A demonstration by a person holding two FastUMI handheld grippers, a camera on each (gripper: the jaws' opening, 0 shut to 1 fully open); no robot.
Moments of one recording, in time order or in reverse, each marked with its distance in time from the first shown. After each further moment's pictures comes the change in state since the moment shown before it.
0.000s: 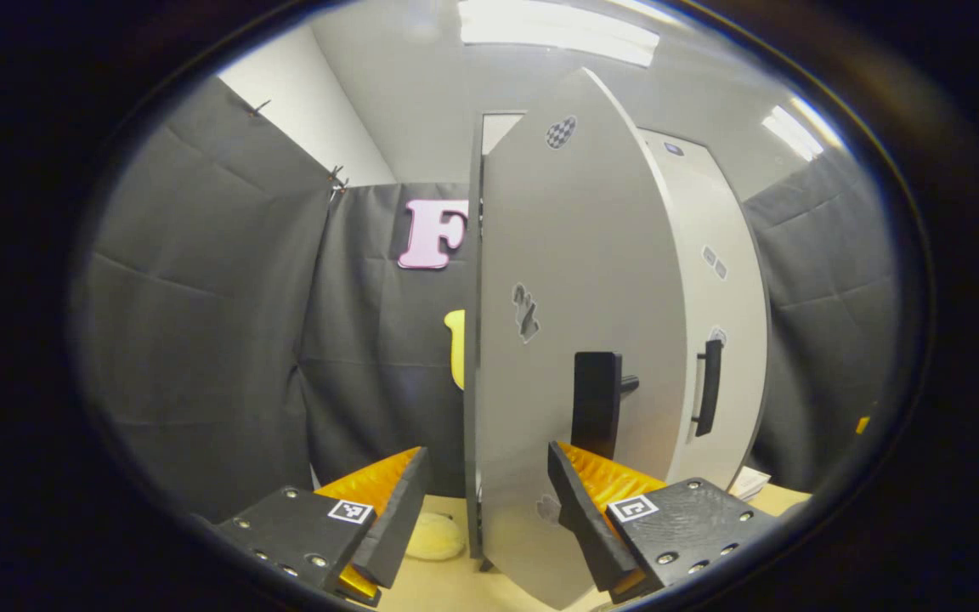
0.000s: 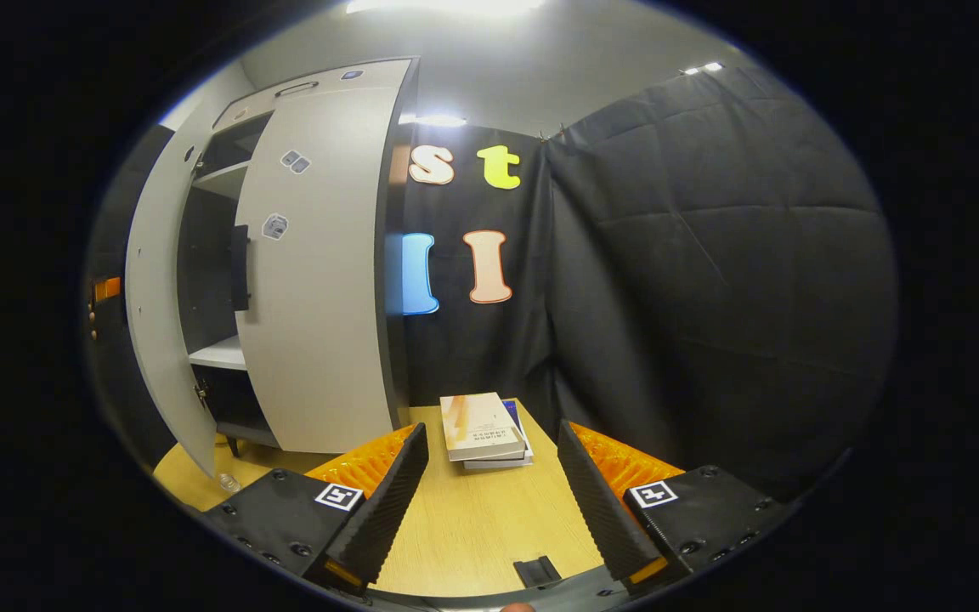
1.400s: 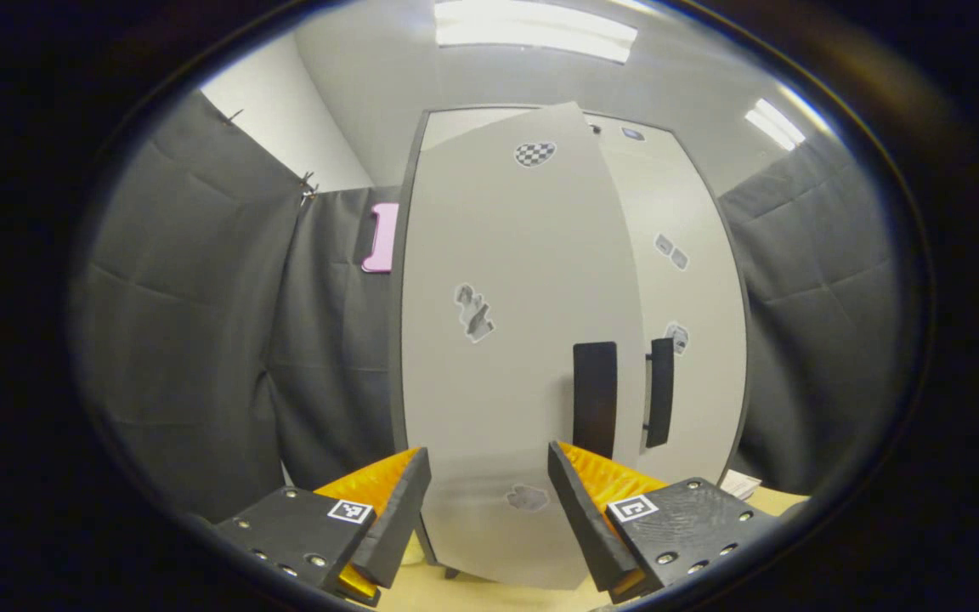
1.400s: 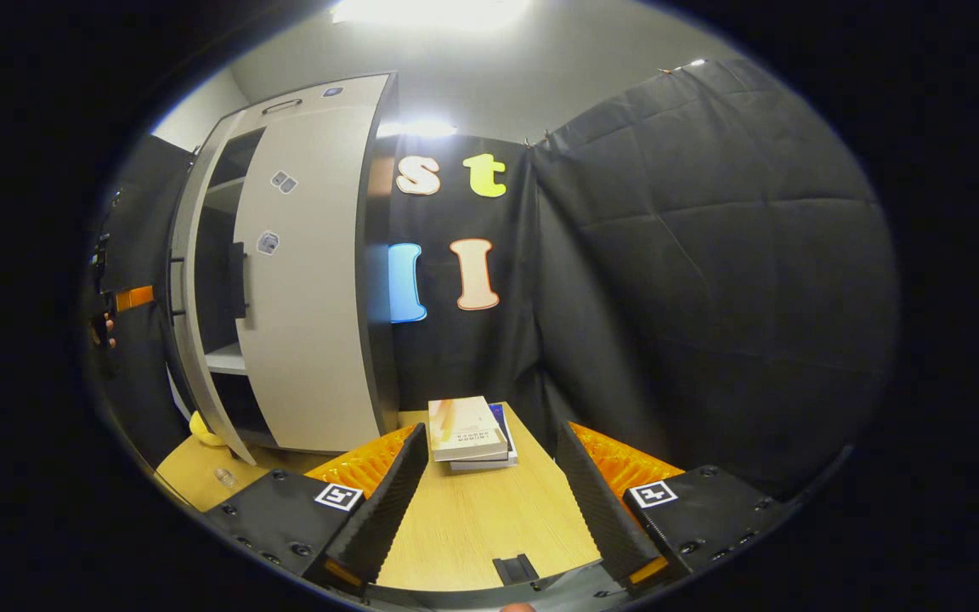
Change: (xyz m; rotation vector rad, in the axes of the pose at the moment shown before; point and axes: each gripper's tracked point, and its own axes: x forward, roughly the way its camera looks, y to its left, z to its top) left arm 0.015 -0.071 -0.005 0.047 -0.022 -0.020; right arm -0.019 -0.032 0.006 0.018 -0.033 0.022
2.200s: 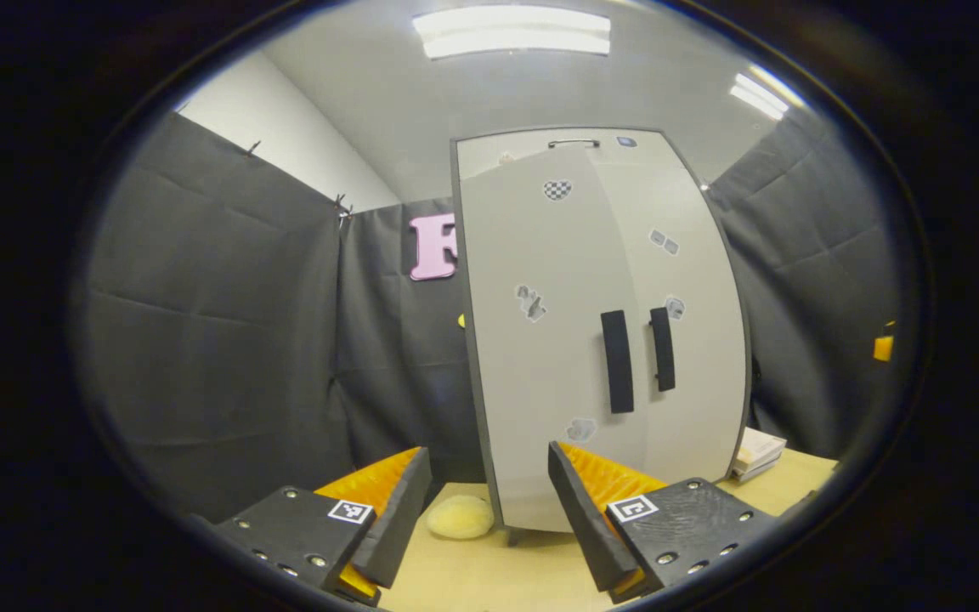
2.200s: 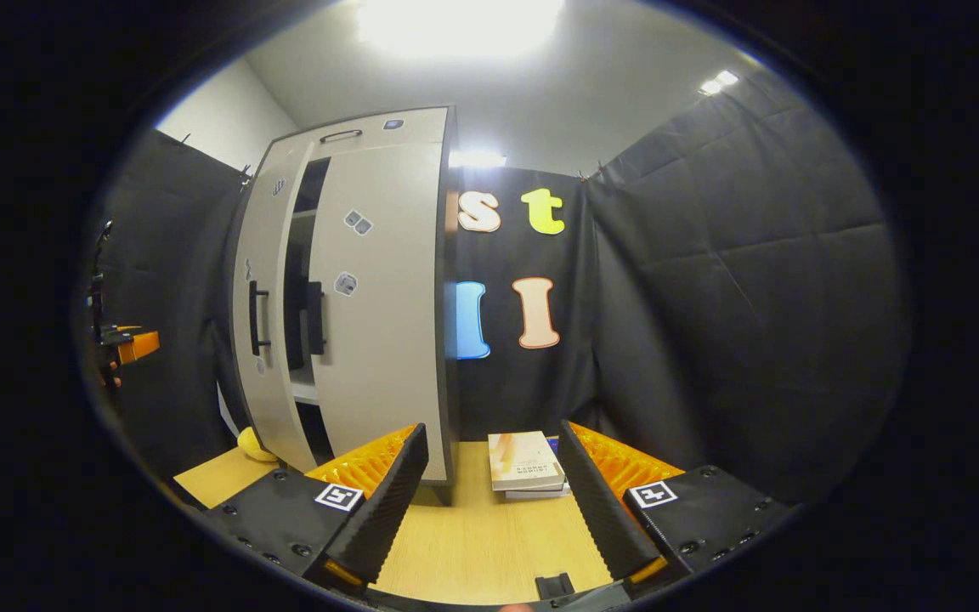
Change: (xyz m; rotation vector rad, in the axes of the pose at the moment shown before) left arm -0.141 0.052 -0.005 0.094 0.025 0.094; right arm -0.038 0.073 0.051 -0.021 -0.118 0.179
